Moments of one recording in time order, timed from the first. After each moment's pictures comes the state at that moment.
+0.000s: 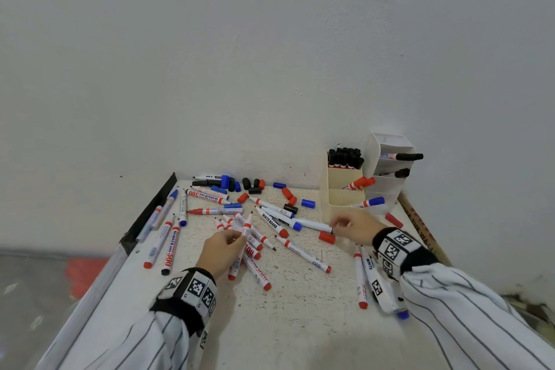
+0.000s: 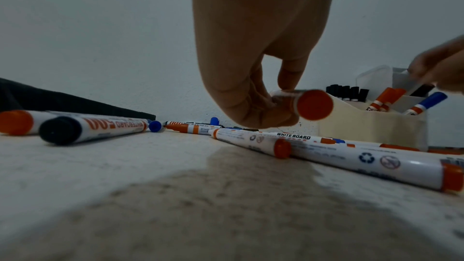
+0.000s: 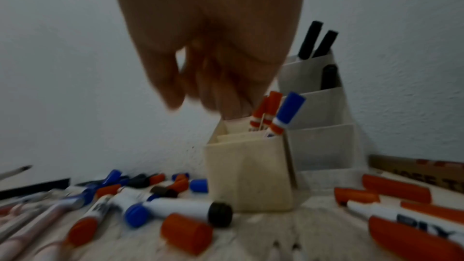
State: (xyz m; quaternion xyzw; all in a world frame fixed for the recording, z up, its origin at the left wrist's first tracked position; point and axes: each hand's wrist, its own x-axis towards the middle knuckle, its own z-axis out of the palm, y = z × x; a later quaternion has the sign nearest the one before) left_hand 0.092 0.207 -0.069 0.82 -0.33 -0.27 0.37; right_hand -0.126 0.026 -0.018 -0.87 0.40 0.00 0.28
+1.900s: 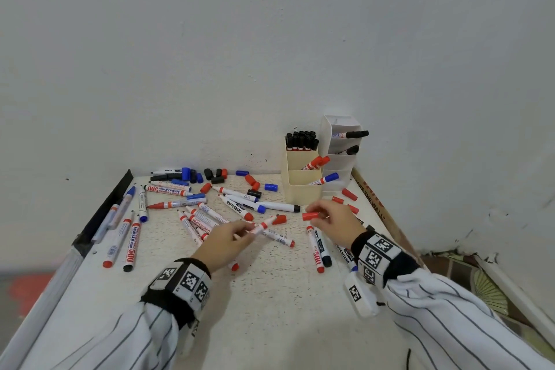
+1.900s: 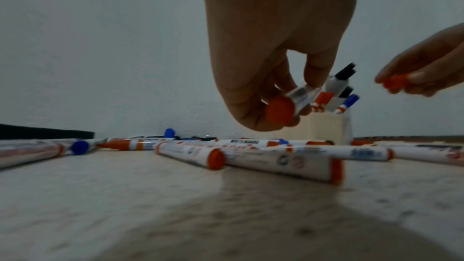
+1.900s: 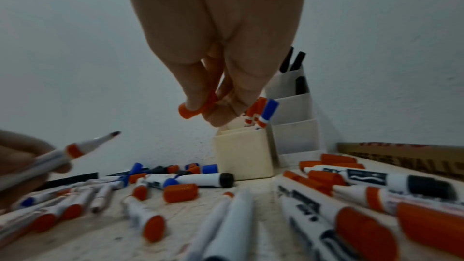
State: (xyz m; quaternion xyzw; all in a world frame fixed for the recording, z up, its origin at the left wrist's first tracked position) left_hand 0.038 0.198 -0.057 0.73 -0.55 -0.29 0.29; right_hand -0.176 0.079 -0.028 -0.84 0.40 -0.19 0.31
